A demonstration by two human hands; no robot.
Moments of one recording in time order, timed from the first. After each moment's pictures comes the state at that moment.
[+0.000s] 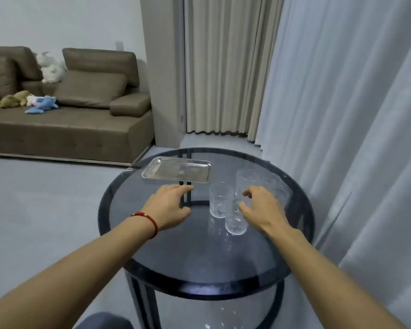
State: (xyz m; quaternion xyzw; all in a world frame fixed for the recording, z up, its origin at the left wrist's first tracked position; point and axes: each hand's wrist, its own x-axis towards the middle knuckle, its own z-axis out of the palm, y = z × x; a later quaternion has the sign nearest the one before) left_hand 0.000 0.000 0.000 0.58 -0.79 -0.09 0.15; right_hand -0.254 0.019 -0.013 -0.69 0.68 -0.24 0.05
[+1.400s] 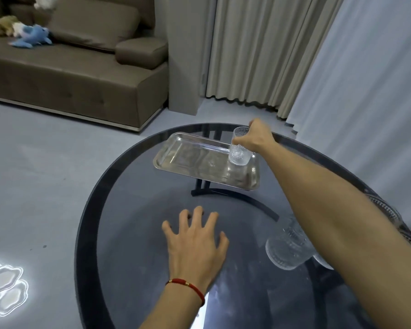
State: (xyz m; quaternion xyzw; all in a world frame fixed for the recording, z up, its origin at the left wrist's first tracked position) left_hand 0.008 -0.129 -0.150 0.70 -0.69 -0.04 0.15; right_hand -0.149 -0.393 -0.050 -0.66 0.70 -0.24 0.15
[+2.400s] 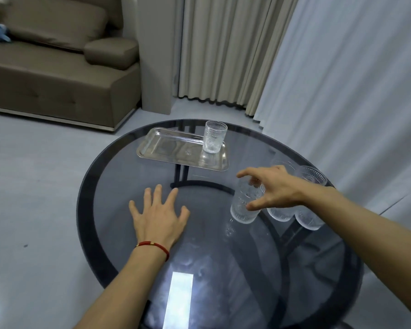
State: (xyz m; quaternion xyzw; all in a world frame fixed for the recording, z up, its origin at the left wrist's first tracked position) left_hand 0.051 -0.100 -0.134 0.72 -0.67 -0.09 0.15; right_hand -0.223 -0.131 -0.012 -0.82 0.56 0.03 0.10
